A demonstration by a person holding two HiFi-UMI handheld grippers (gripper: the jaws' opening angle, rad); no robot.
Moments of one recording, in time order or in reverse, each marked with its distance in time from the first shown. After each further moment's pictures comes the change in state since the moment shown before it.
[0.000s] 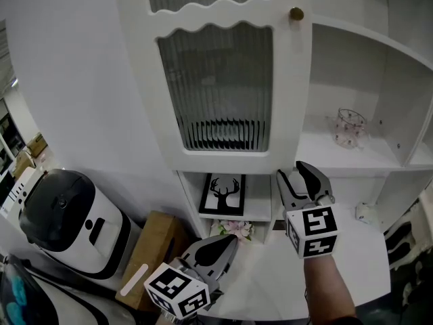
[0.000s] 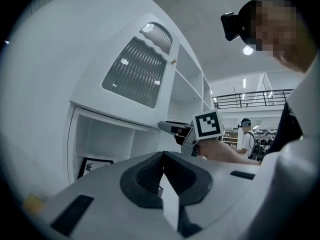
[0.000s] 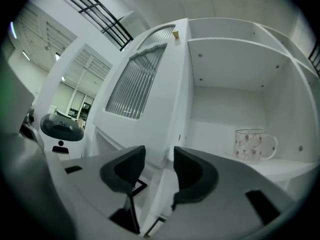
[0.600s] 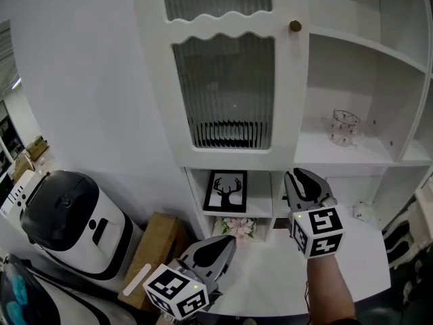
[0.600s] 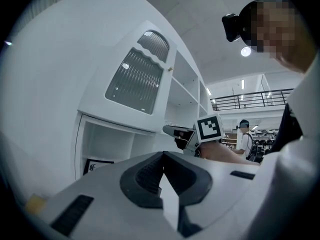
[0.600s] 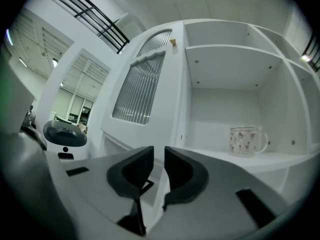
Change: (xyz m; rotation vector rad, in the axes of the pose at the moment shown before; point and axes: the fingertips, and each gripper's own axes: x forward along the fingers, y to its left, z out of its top) left arm -0.034 -0.013 0.007 0.008 -0.024 -0.004; right arm -0.031 0.010 0.006 0.054 0.003 0.005
